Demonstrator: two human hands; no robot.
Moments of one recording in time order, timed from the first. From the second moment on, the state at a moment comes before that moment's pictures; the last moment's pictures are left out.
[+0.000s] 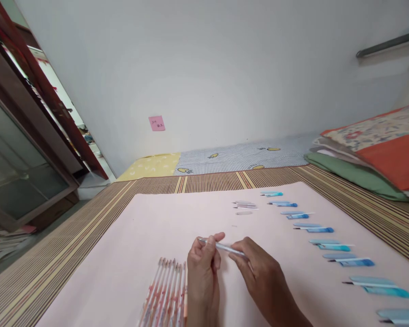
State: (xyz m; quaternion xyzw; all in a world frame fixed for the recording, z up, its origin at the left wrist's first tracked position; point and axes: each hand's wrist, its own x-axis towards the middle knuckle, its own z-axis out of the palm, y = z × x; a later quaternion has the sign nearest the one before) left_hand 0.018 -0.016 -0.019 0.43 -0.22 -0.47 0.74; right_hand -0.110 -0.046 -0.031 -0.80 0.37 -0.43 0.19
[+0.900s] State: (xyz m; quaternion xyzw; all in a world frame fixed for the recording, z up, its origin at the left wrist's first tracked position) left_hand 0.022 -0.010 -0.013 0.43 -0.27 -0.48 0.72; right_hand -0.109 -0.042 -0.025 -0.61 0.29 -0.31 0.67
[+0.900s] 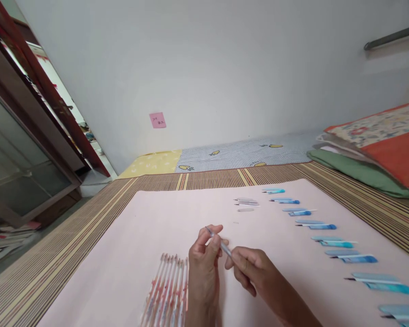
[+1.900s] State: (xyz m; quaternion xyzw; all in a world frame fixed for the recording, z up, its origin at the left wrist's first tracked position) left_hand 0.038 -0.011 -0.014 0.36 -0.26 -0.51 0.74; right_hand -0.106 -0.034 -0.015 -0.64 0.32 -0.29 0.64
